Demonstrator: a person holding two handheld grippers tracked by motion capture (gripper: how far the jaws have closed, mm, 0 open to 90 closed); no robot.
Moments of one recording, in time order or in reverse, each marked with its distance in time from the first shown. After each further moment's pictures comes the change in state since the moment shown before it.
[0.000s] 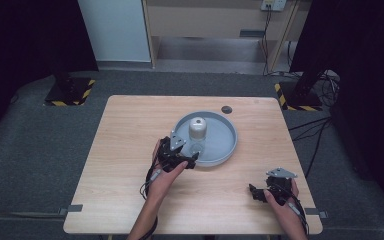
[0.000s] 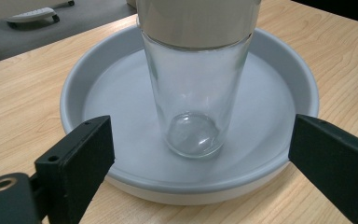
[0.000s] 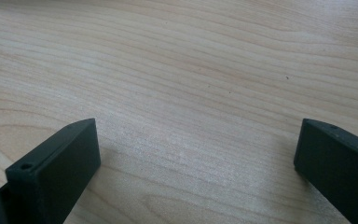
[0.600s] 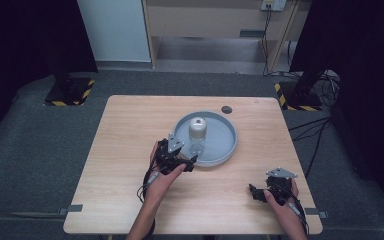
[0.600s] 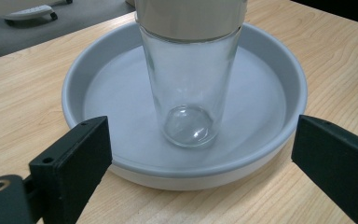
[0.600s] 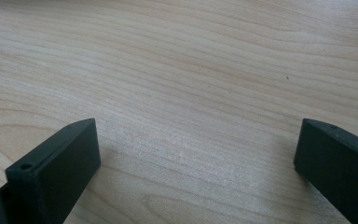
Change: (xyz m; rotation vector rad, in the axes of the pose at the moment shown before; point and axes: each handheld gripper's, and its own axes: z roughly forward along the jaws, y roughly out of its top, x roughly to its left) left arm -0.002 -0.003 -0.012 0.007 -0.006 -0.004; right arm 0.000 0.000 0.000 0.000 0.000 0.000
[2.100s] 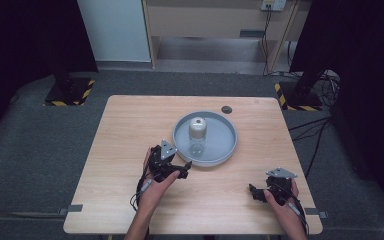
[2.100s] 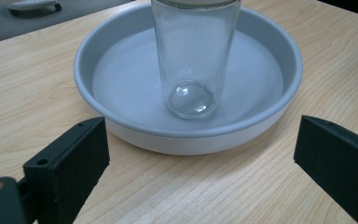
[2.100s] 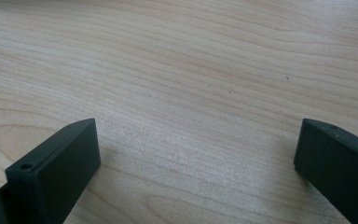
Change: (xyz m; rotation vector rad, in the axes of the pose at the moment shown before) left arm 0.000 -0.016 -0.023 0.002 0.018 -0.023; right arm 0.000 0.000 0.000 0.000 0.000 0.000
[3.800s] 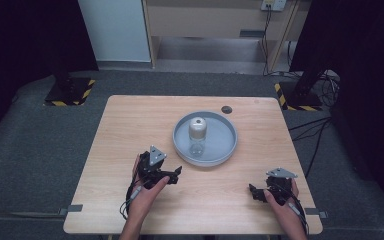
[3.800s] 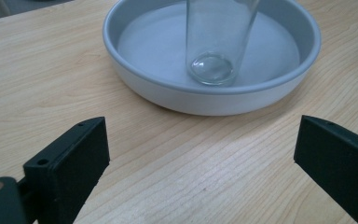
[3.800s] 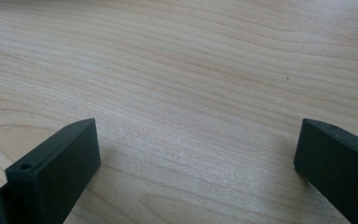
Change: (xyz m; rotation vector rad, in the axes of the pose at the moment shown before) left arm 0.012 -0.024 -0.022 0.047 0.035 -0.049; right arm 0.000 0.000 0.000 0.000 0.000 0.000
